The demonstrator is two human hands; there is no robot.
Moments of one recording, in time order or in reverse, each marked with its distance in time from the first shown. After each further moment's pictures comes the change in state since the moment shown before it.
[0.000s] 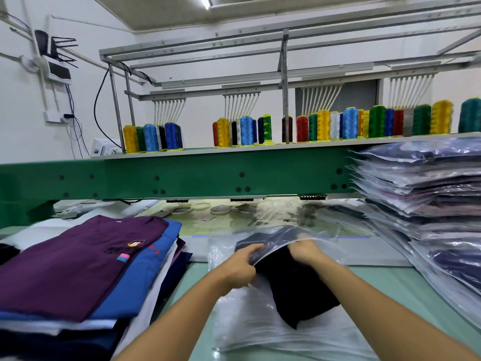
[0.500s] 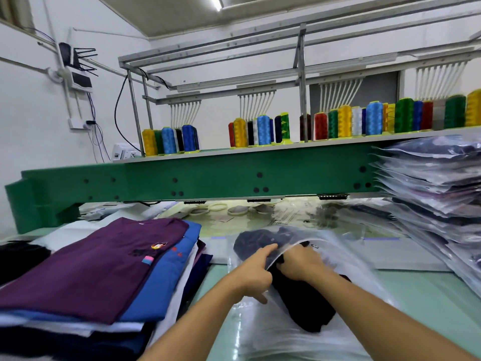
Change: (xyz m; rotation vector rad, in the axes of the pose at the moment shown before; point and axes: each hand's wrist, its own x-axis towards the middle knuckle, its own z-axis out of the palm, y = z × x) left_hand -0.021 -0.003 -0.016 0.047 -0.037 -0.005; right_hand -0.001 -0.039 0.049 -0.464 -0.054 -0.272
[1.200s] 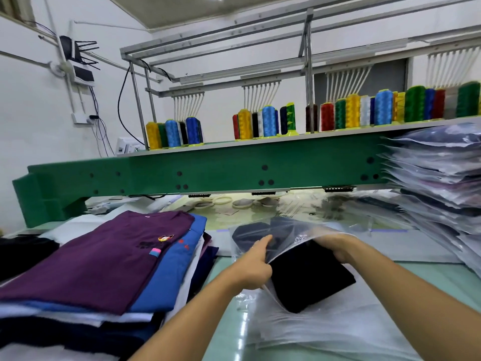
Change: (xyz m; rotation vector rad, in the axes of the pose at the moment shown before) left_hand 0.004 -0.018 -0.013 0.120 0.044 0.038; right_hand -0.006 0.044 -0.035 1.182 -0.301 0.231
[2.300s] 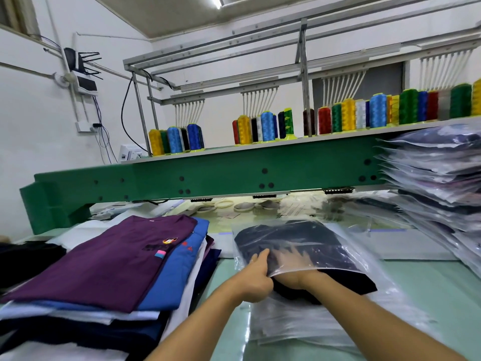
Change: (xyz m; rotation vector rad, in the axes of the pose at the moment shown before) left_hand -0.013 -0.005 0.011 0.203 -0.045 -0.119; right_hand 0.005 0.028 0.091 -0.945 0.033 -0.260
